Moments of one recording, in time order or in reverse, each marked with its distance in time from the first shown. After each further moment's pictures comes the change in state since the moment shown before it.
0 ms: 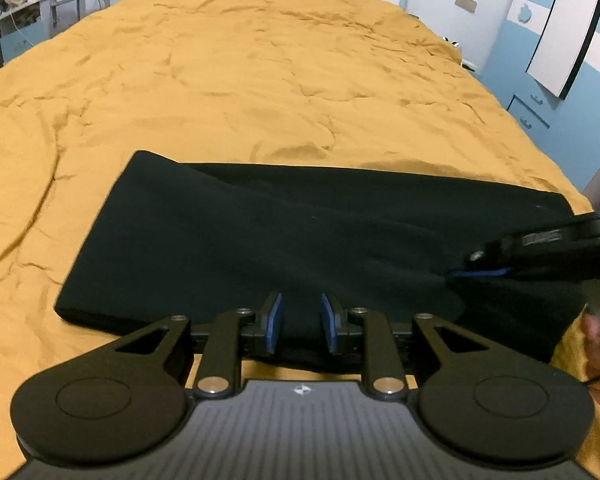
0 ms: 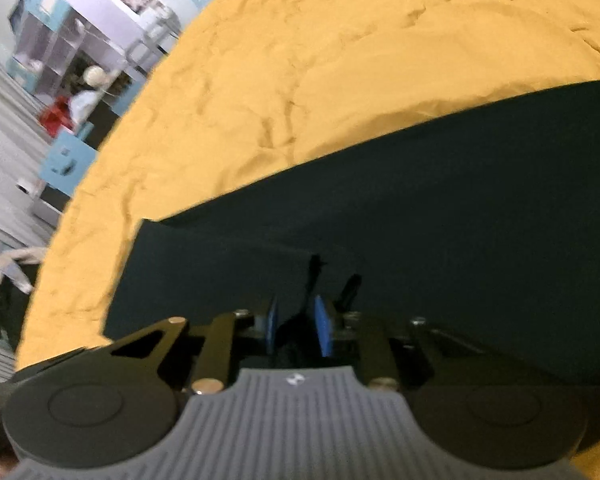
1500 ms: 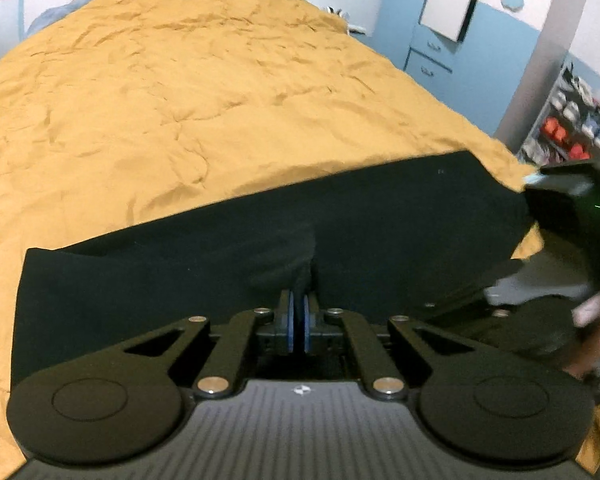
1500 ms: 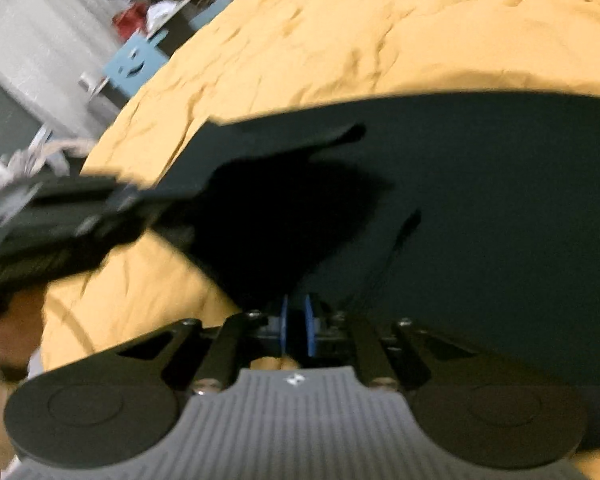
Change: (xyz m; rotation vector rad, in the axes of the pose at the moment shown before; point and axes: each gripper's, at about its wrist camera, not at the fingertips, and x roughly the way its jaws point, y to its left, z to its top) left arm 0.005 -0.056 0.035 0.291 0.055 -0.195; right arm -0.009 0.005 -0.034 -0.304 0.139 0.160
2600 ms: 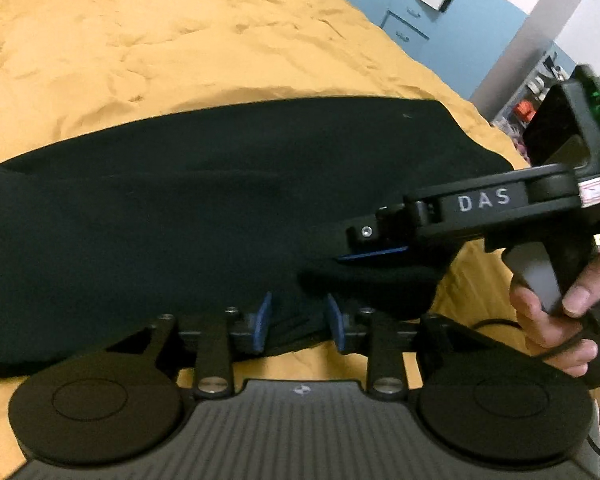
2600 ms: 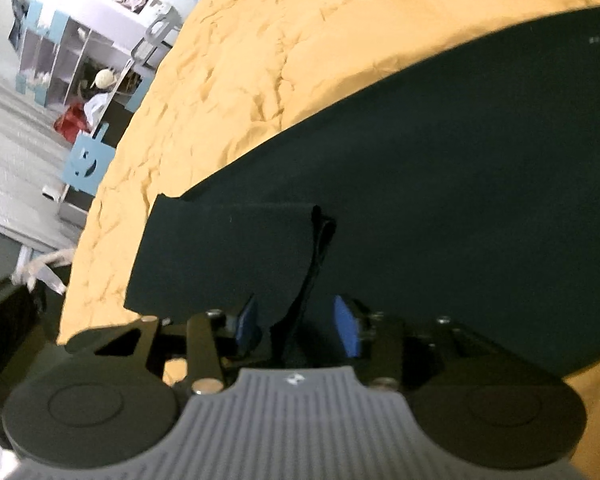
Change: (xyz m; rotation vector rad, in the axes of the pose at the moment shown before) left arm 0.031 -0.010 -0.026 -0.081 0.126 -0.153; right arm -0.012 -0.035 -0.001 0.389 -0.144 -0.002
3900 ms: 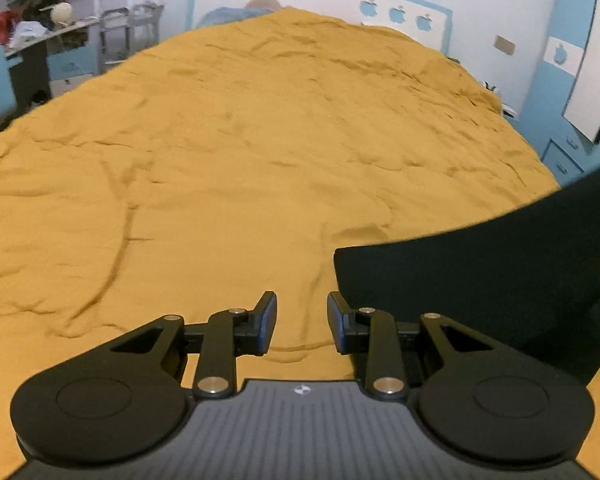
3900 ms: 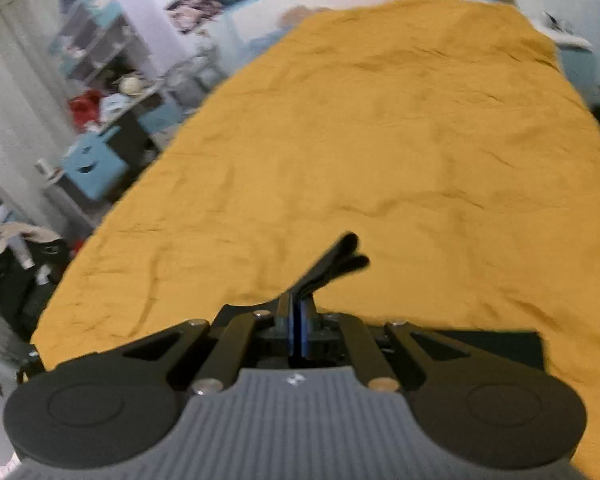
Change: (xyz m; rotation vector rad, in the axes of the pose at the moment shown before) left arm -0.100 0.076 0.005 -0.266 -0.308 0.452; right arm -0.213 0.065 0.179 -0.289 -0.134 -0.179
